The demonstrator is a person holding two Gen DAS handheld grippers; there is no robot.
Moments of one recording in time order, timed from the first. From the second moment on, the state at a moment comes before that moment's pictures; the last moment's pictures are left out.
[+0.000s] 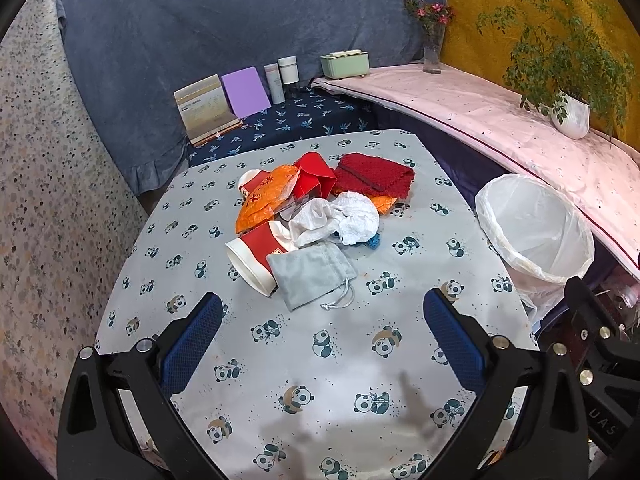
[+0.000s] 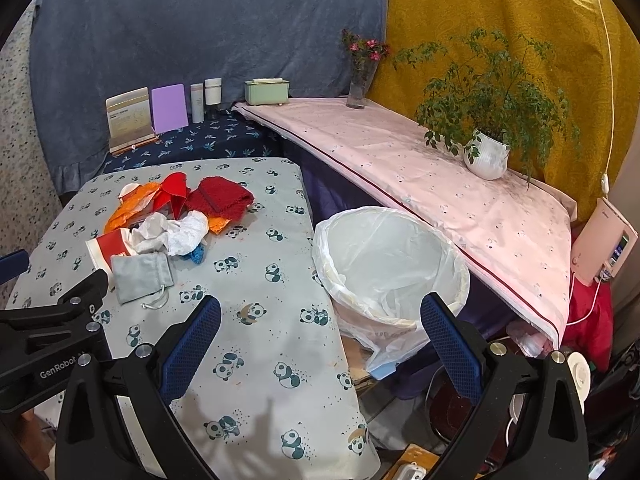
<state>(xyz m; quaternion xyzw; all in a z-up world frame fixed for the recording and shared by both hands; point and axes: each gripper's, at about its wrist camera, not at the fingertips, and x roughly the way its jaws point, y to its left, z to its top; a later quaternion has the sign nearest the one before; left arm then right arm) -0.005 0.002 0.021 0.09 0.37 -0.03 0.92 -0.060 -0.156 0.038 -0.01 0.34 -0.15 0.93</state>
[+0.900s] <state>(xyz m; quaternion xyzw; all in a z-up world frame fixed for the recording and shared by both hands) -0.022 0.003 0.018 0.09 0.36 -0.05 0.93 -0.076 -0.160 0.039 0.00 0.34 -0.17 0.93</state>
